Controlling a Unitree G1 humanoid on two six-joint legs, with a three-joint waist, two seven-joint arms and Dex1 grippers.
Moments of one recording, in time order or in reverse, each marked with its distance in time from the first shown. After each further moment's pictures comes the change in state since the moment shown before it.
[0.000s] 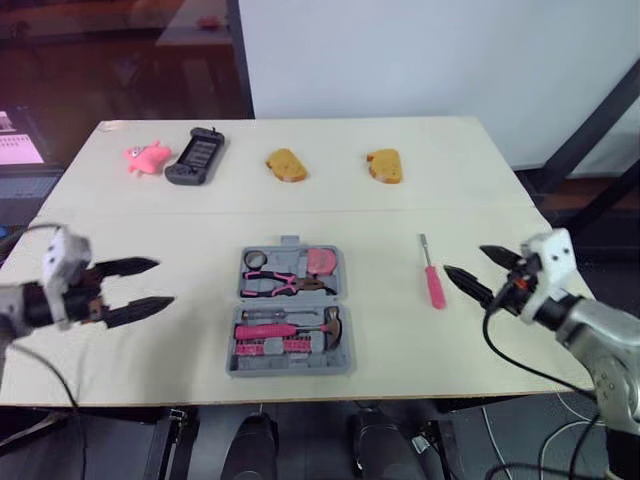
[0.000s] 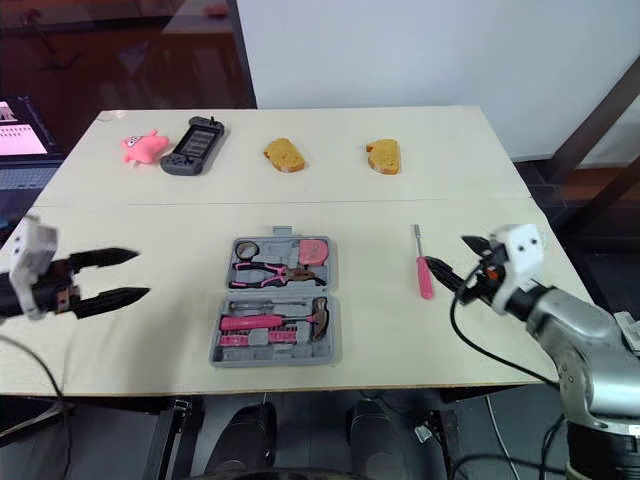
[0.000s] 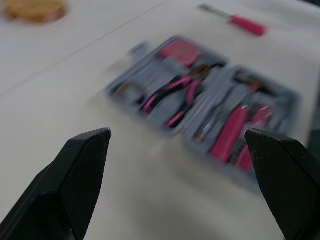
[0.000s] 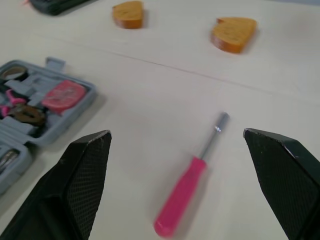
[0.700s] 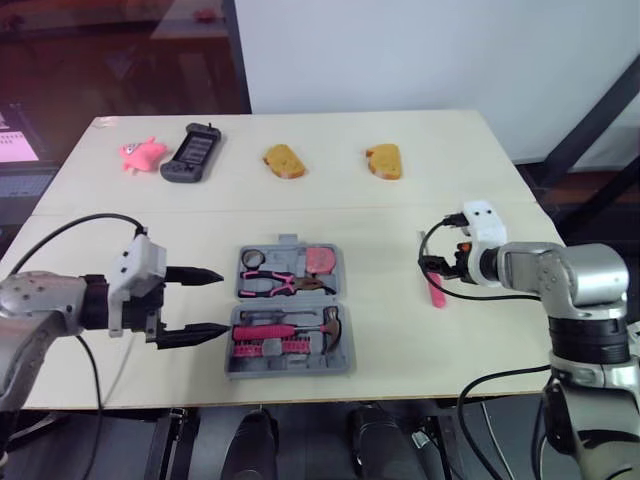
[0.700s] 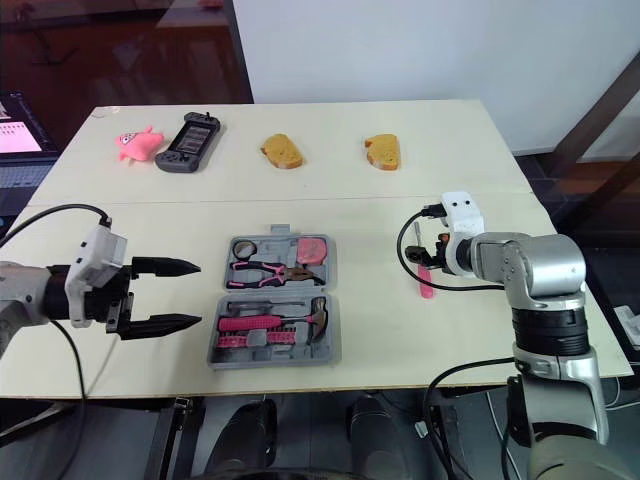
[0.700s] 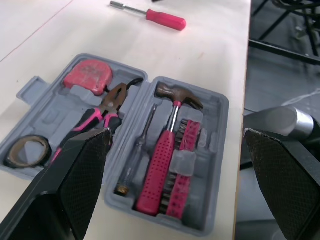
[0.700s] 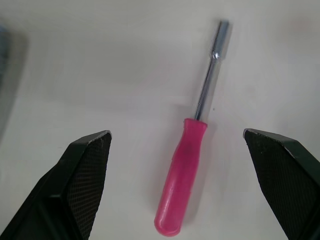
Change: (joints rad) left arm 0.135 -0.016 -0.041 -0.460 -0.054 0.173 0.159; right arm -0.591 0.060 0.282 0.427 -0.093 0.716 -0.315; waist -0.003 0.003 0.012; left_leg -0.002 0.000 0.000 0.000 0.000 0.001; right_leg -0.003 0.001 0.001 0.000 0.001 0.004
